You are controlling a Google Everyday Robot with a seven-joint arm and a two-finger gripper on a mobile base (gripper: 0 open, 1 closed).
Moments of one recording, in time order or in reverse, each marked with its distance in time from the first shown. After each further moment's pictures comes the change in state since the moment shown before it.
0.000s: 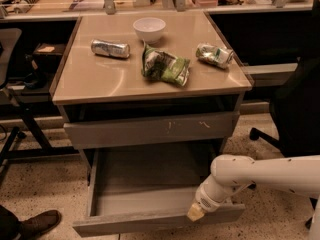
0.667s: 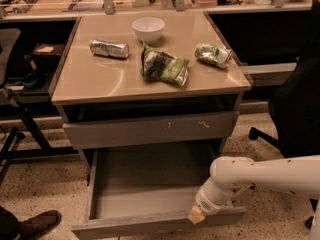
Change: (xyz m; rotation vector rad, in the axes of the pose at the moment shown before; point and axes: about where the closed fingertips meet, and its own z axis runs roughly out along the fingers) arm 0.012 0.006 -0.003 0.008 0.026 0.018
